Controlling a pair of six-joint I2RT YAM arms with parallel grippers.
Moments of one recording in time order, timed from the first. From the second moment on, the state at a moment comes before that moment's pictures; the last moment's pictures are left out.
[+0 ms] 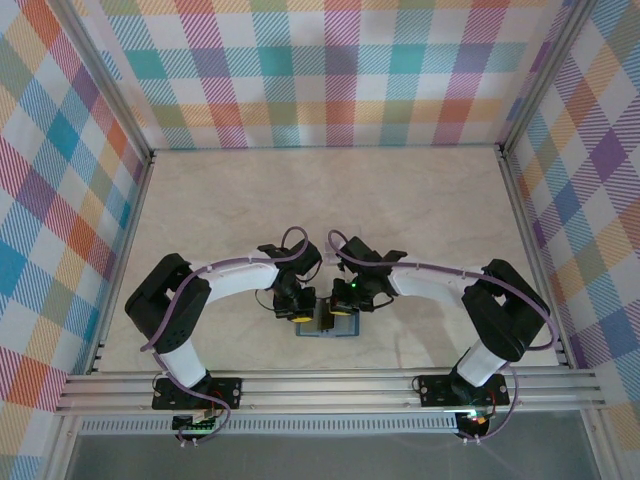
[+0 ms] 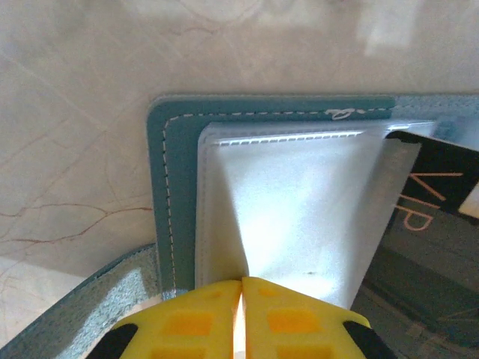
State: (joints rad) left arm -0.77 1.71 0.99 -0.75 0.29 -0.80; right arm 0.82 1.61 0.91 -0.50 -0.39 0.87
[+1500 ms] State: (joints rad) left arm -0.64 1.41 0.86 -0.79 0.20 -0.83; right arm 0.79 1.55 1.34 -0.90 -0.05 -0.46
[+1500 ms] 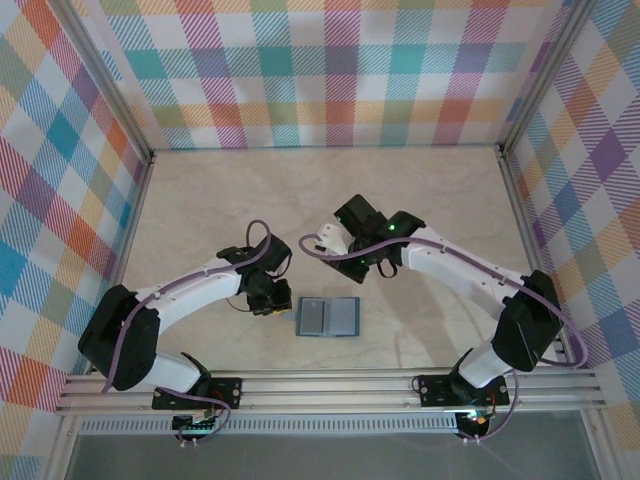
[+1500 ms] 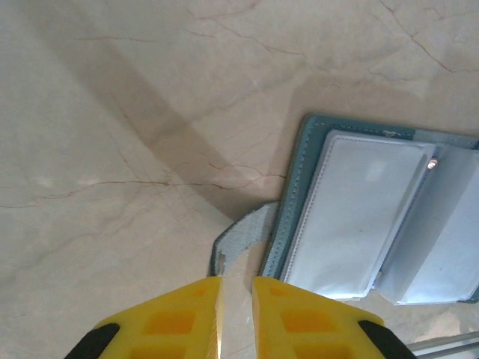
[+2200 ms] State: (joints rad) left arm -0.57 1.38 0.80 -0.78 0.24 -0.81; right arm 0.61 2.00 1.88 -1.11 0.00 -0.93
